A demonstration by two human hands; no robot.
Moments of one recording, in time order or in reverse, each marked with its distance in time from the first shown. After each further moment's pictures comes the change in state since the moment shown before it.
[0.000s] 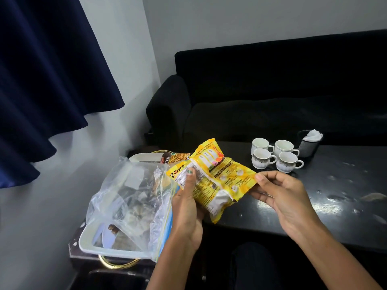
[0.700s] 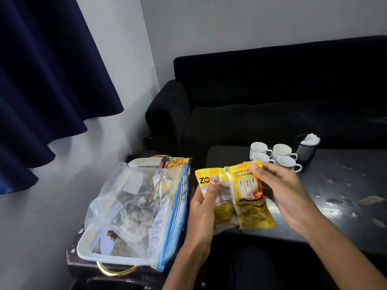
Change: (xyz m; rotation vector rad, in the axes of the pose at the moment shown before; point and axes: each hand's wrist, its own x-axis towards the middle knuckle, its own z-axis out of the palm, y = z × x) left_hand -0.018 -0.010 0.009 0.351 -0.242 0.066; right_hand 0.005 -0.021 0.000 -0.089 -0.266 -0.075
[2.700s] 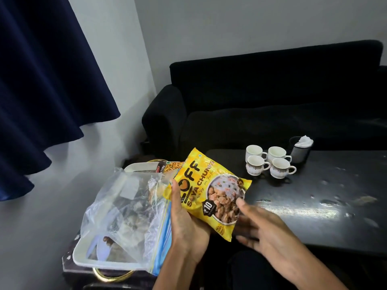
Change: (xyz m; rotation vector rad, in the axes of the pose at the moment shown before) left_hand 0.000 0.011 0.000 -0.626 0.007 -0.090; right_hand -0.048 0.036 0.009 0.127 -0.009 0.413
